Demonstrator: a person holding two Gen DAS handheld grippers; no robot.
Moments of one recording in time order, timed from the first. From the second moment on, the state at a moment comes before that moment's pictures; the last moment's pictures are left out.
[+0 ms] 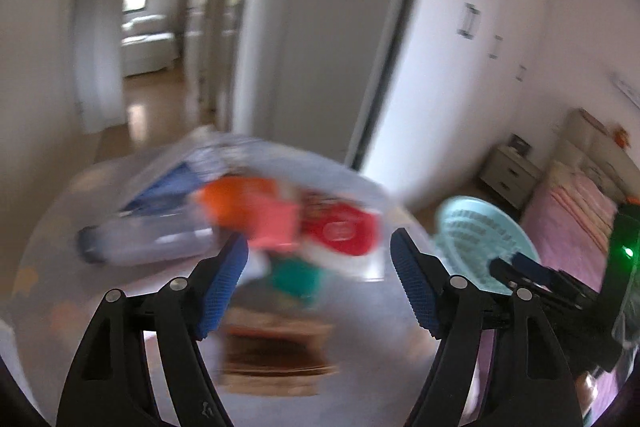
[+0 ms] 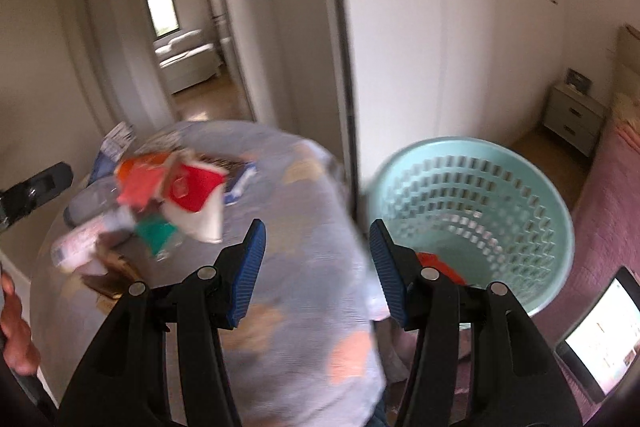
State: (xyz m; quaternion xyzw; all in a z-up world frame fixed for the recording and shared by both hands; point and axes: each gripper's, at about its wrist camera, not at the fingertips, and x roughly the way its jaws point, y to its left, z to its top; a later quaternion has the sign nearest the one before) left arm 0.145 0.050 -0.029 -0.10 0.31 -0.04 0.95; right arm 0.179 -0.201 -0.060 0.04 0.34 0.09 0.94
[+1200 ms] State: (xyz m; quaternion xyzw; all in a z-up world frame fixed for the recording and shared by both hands) left arm 0.128 0.129 -0.092 -0.05 0.44 -0.08 0.89; right arm 0.189 -0.030 -0.109 -0.04 0.42 0.35 0.84
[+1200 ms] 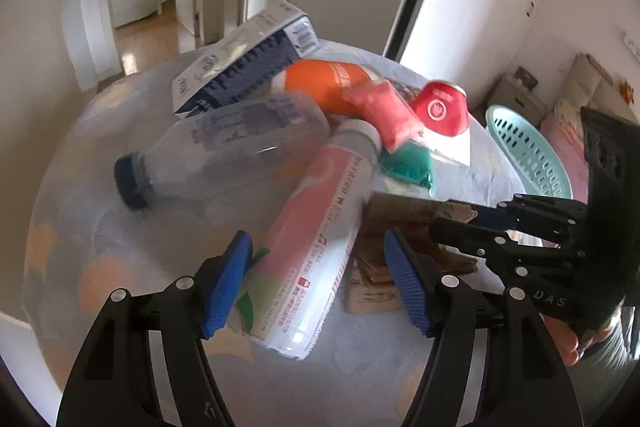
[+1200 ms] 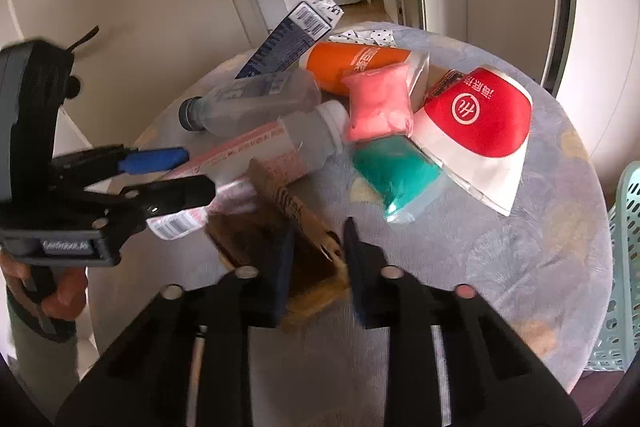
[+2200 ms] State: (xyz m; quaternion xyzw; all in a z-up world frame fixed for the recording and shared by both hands) left arm 0.128 0.110 -0.112 -0.08 0.44 -0.07 0.89; right arm 0.148 -0.080 -0.113 -0.04 0.40 0.33 0.85
